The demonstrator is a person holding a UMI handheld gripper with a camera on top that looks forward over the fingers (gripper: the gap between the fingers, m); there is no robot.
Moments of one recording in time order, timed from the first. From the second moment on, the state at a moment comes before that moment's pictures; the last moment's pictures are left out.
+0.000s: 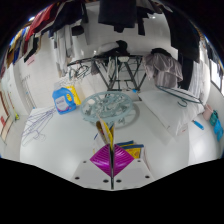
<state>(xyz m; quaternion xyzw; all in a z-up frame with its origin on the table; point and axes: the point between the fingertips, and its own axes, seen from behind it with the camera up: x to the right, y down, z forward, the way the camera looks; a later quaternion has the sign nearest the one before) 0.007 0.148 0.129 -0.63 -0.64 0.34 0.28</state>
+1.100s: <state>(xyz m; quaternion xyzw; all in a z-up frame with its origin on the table) 0.226 0.238 0.207 -0.63 -0.64 0.29 0.33</state>
